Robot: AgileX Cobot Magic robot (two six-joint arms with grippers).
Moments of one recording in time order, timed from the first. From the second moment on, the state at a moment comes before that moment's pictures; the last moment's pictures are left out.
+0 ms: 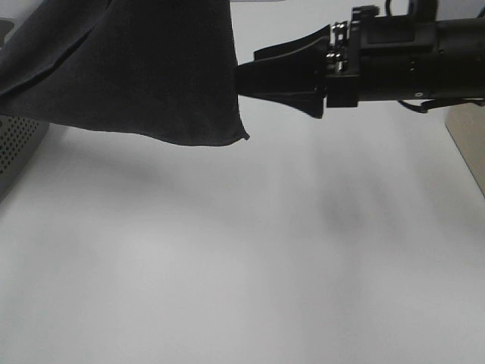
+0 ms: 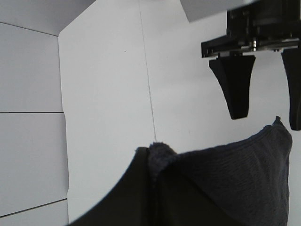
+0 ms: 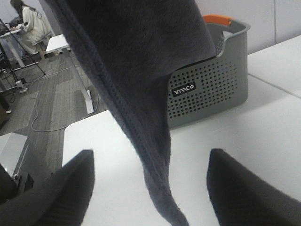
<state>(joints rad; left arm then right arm) -0.83 1.68 -2.15 0.10 1.23 1.04 0.26 1.58 -0.83 1.69 0.98 -1.94</state>
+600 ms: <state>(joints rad) -0.83 1.68 -2.15 0.10 1.23 1.04 0.39 1.72 -0.90 1.63 0.94 -1.91</state>
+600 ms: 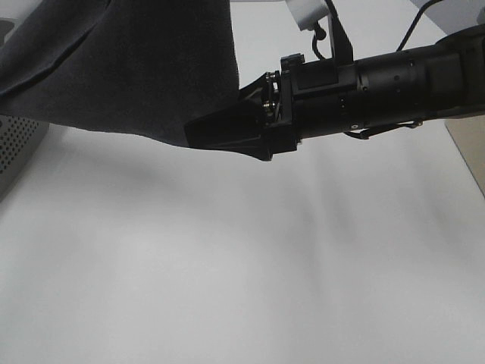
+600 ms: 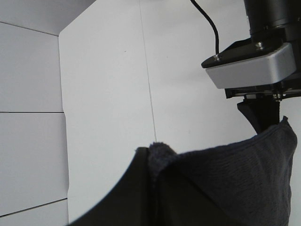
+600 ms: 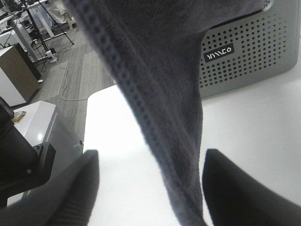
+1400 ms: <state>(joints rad) -0.83 1.68 -2.15 0.10 1.23 1.00 0.39 1.70 -0.95 1.53 0.90 -1.47</state>
